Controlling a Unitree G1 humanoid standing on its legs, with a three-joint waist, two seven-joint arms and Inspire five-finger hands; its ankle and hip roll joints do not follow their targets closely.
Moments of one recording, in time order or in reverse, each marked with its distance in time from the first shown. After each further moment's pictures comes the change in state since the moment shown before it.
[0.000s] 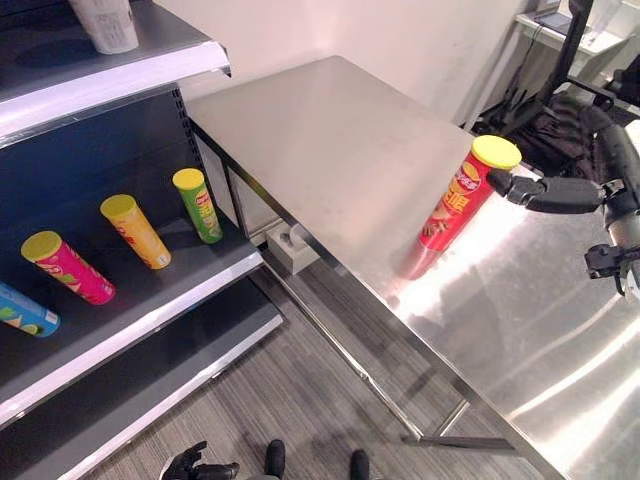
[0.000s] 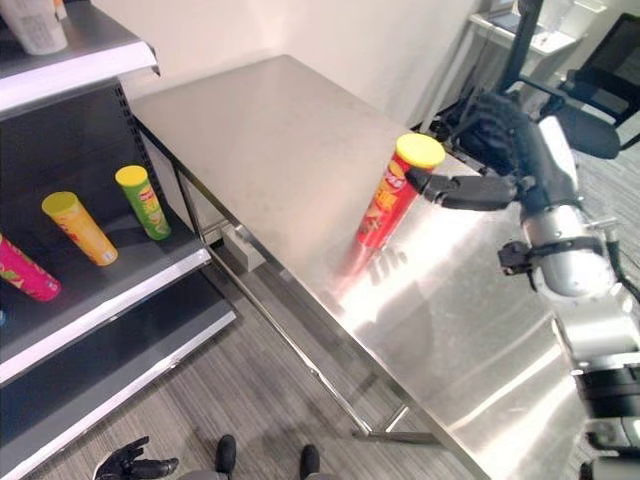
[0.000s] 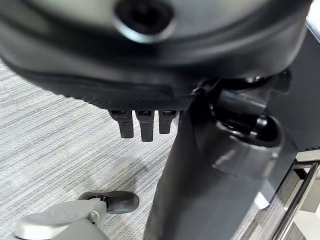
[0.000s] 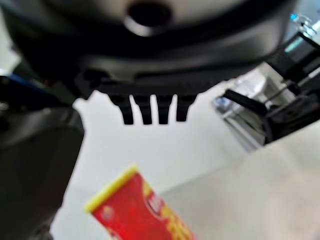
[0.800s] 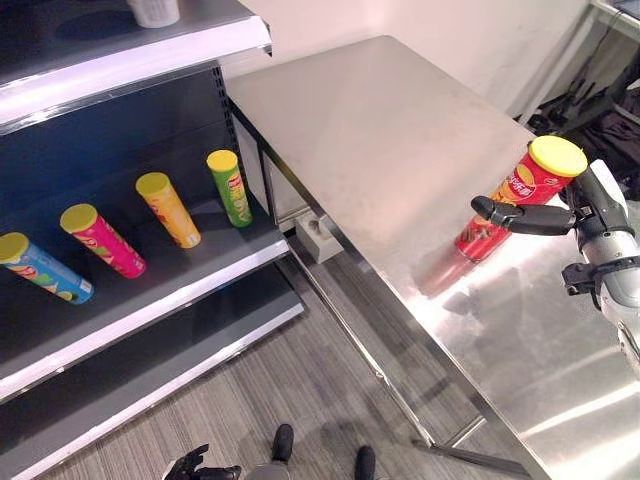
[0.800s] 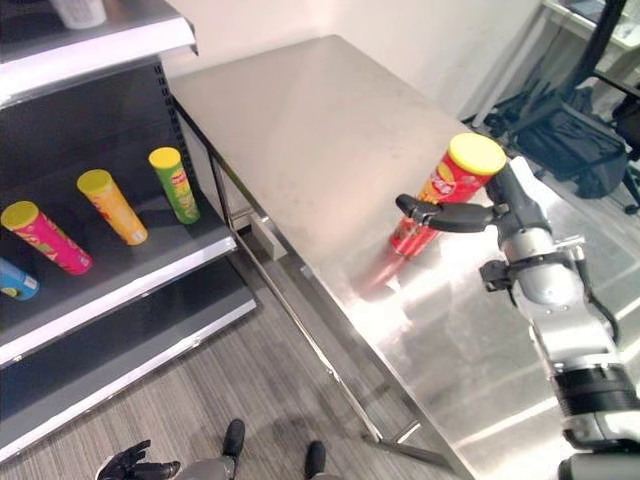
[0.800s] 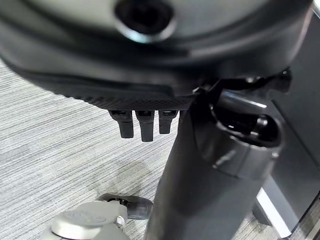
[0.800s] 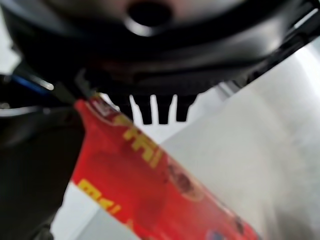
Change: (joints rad) left arm 0.015 -0.010 0.000 -0.002 -0.002 -0.001 0.002; right arm -0.039 0.076 0.066 0.111 -0.006 0.023 -0.009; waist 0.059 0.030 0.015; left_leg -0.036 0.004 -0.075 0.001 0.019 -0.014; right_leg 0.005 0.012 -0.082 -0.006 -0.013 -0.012
